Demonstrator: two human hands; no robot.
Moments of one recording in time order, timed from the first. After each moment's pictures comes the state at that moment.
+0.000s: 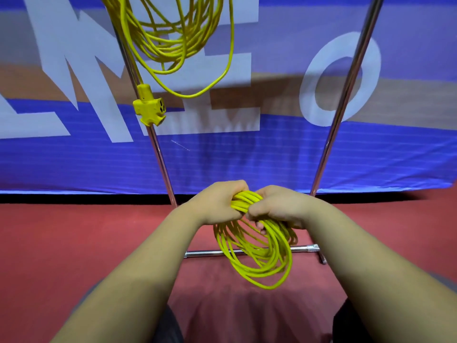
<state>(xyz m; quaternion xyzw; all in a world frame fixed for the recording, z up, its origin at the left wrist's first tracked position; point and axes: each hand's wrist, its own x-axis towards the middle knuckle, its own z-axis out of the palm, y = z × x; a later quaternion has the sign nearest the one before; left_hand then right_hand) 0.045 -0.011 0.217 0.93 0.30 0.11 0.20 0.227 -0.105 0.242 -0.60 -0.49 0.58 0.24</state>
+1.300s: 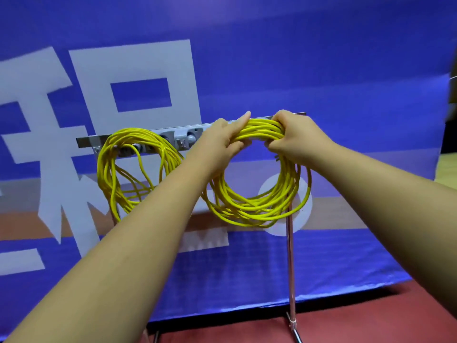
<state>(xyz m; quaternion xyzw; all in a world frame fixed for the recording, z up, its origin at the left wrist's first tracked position) 0.202 0.036 0.607 0.90 0.21 0.38 -0.05 0.396 -0.087 0.612 -0.67 -0.62 -0.13 0.39</state>
